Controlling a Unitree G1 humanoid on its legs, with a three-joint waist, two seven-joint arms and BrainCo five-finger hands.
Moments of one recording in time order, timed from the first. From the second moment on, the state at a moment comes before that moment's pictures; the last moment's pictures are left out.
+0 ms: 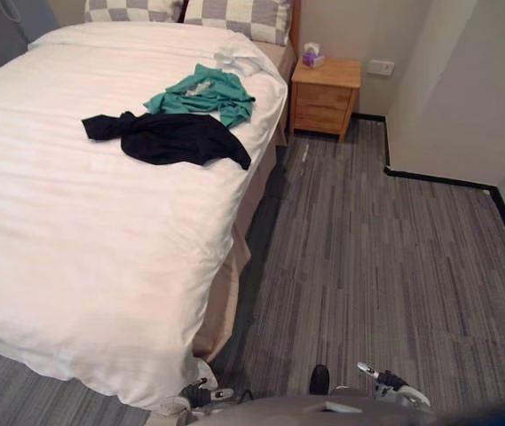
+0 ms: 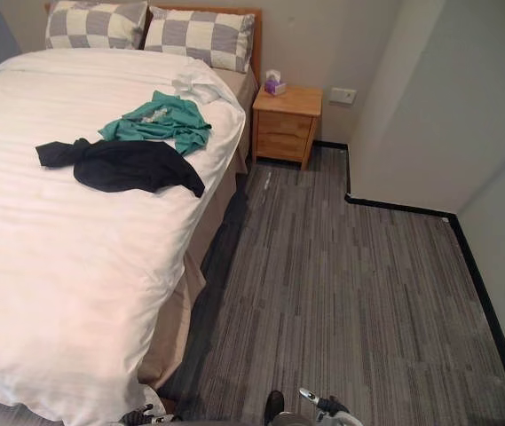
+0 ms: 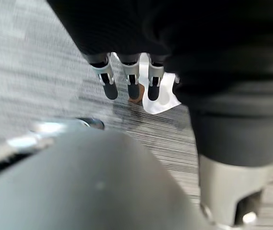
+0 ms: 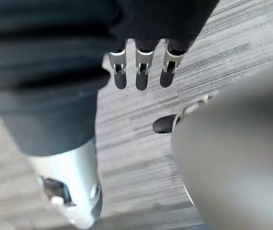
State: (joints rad) left arm 0.13 0.11 0.13 1.05 -0.02 0.06 -0.17; right arm 0.06 -0.08 -0.29 1.13 0.35 0.05 0.00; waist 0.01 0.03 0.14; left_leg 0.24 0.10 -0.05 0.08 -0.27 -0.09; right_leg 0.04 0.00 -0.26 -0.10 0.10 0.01
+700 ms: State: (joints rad) left arm 0.19 0.03 0.27 0.93 0.01 -0.14 -0.19; right arm 0.09 -0.06 -0.22 1.00 0.25 -0.01 0.11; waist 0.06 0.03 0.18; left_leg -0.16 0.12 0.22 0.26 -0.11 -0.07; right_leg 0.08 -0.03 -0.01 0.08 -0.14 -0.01
